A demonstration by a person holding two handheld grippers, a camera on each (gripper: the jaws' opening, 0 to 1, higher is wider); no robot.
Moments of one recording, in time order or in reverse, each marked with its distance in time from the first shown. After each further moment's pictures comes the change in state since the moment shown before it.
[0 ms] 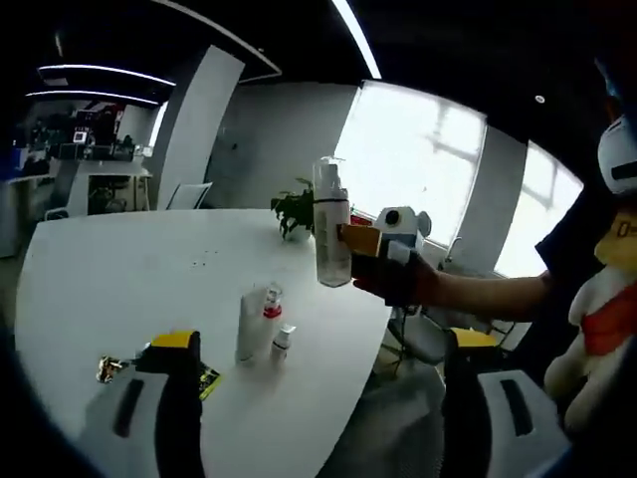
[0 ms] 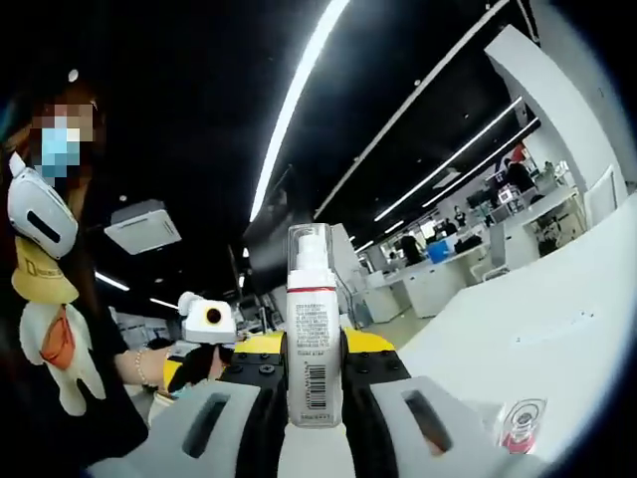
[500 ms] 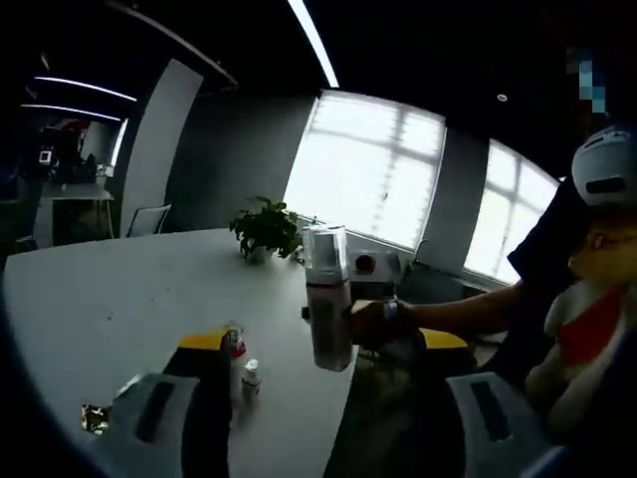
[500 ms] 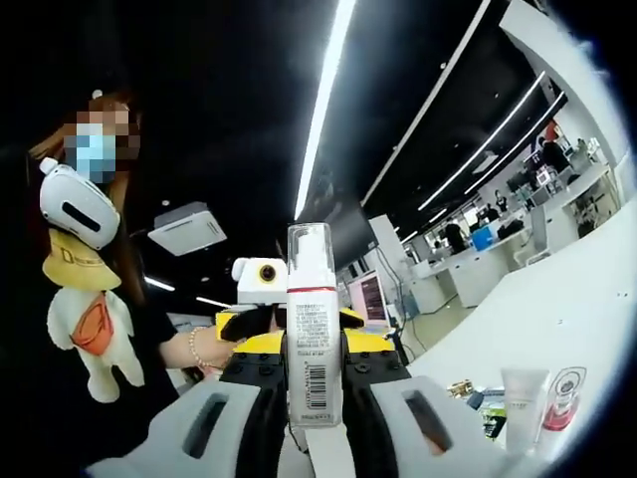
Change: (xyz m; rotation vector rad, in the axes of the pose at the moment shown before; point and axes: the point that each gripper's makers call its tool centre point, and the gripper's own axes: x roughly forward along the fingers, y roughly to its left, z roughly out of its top) left arm 0.033 -0.035 0.032 0.076 -0.038 -0.163; right arm -0.017 0.038 -0.018 0.013 0.047 0.178
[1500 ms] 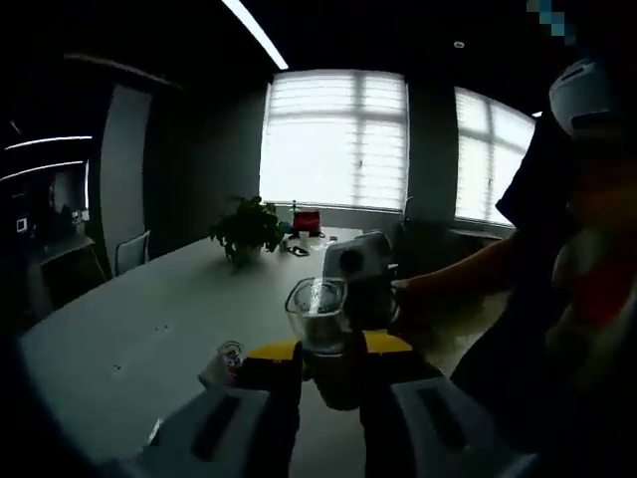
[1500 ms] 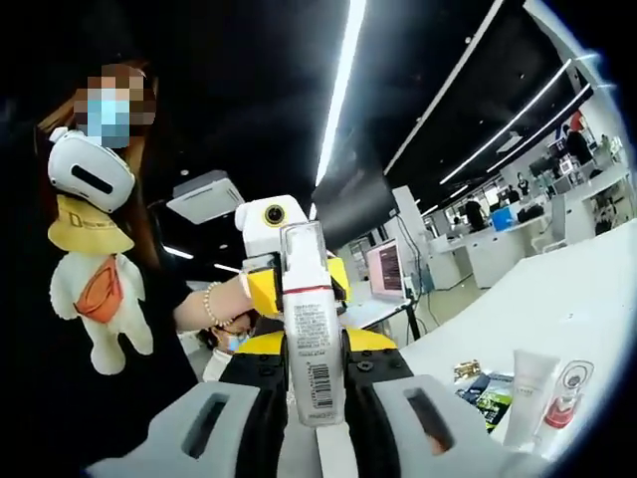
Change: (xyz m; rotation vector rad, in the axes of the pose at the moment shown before) left arm 0.038 -0.023 -0.006 0.258 0.125 -0.004; right arm -0.008 -0.001 -0.030 -0.077 0.173 0.019
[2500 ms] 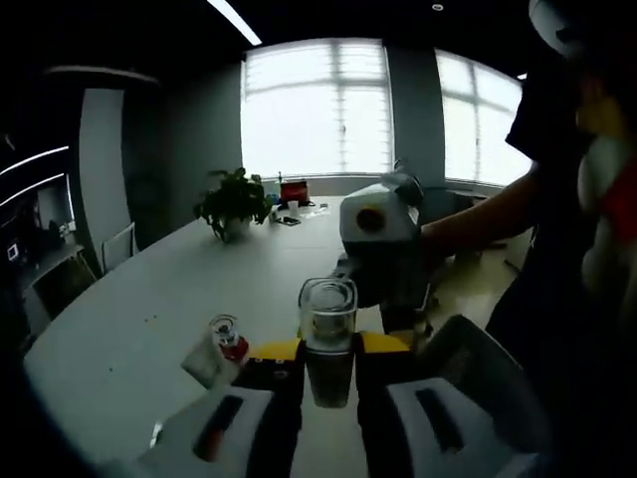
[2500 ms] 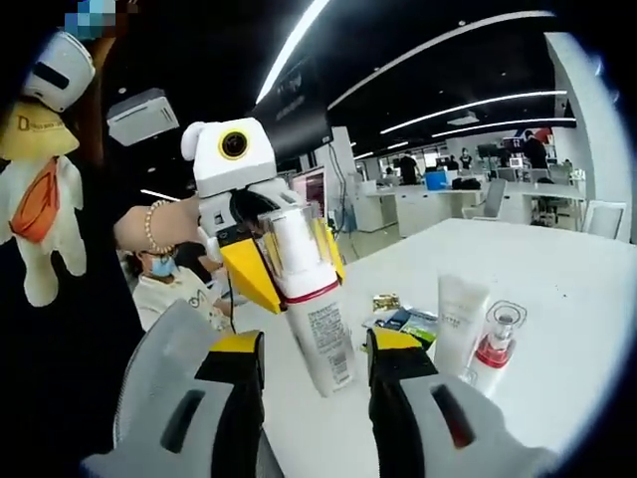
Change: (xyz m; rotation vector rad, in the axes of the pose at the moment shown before) left arm 0.043 0.026 -0.066 0.074 0.097 -0.068; right arm -0.034 -0.046 -0.073 -0.059 0.298 -0.291
